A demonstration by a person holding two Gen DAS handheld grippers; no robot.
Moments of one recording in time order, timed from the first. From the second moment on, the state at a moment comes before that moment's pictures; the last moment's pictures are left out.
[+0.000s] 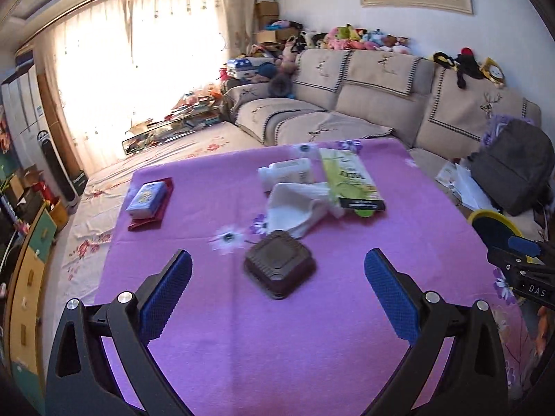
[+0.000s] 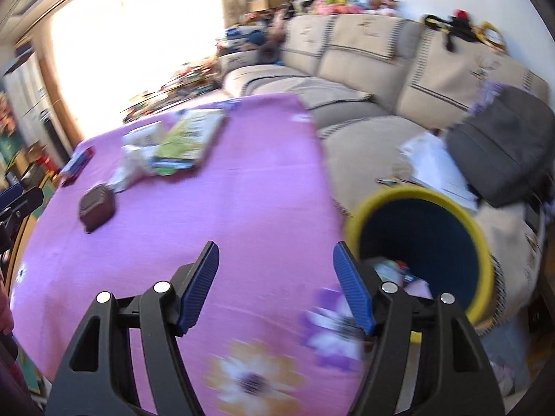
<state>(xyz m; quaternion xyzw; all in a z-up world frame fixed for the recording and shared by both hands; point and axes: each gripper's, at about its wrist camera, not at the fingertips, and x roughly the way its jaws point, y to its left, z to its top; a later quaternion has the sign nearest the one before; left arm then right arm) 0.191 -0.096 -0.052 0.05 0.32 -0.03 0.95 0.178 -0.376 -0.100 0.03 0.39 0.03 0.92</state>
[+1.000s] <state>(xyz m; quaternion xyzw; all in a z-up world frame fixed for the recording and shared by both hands) 0.185 0.008 -0.071 -0.01 0.35 0.04 0.94 0.280 -0.153 -0.145 -0.12 0.44 0.23 0.86</state>
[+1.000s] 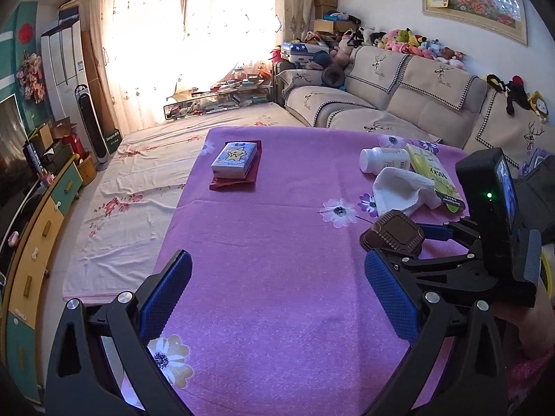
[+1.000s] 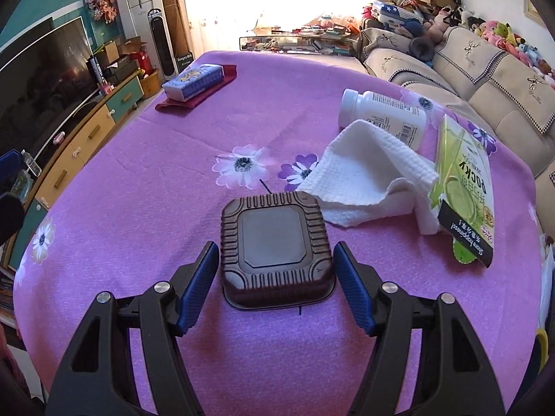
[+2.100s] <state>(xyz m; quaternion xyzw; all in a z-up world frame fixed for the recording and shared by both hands) 0.182 -0.054 -0.059 0.04 0.34 0.01 0.94 0.174 -0.430 -0.113 0.03 0.42 -0.03 0.91</state>
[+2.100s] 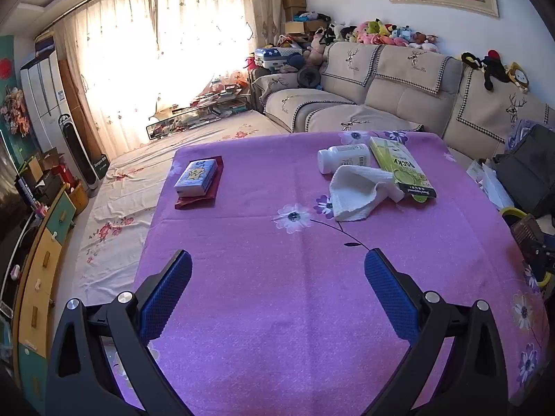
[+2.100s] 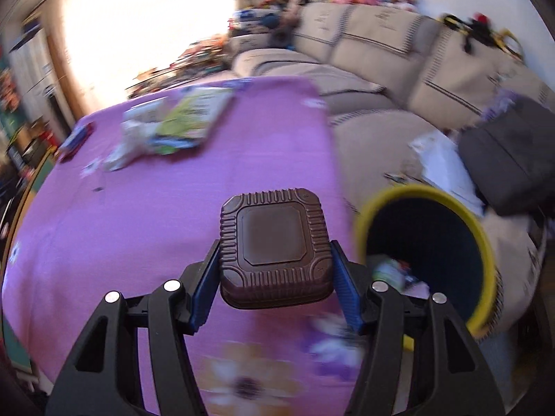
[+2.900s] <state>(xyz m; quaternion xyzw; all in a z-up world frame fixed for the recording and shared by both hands) 0.218 -0.131 -0.078 0.06 0.38 -0.07 0.92 0.175 -0.553 -0.171 0.08 0.44 -0.17 0.88</state>
